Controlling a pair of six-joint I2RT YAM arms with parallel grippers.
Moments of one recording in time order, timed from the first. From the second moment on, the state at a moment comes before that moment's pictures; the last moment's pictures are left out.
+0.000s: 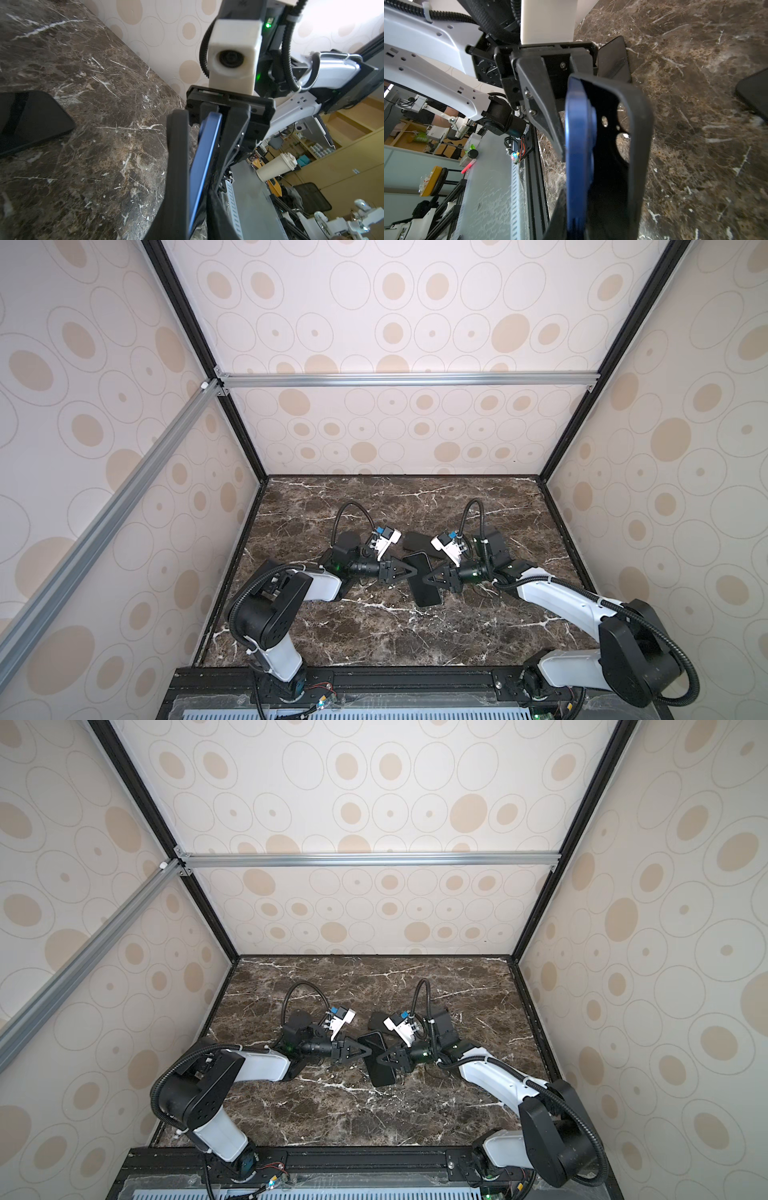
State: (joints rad) left arm -0.50 1.69 0.60 0.91 1.10 -0.60; right arm 0.47 1.33 0.70 -0.09 -0.91 0.12
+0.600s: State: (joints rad) left arm -0.48 1.72 0.61 0.76 0.93 -0.47; right arm 0.44 1.41 0.69 -0.13 -0.79 0.17
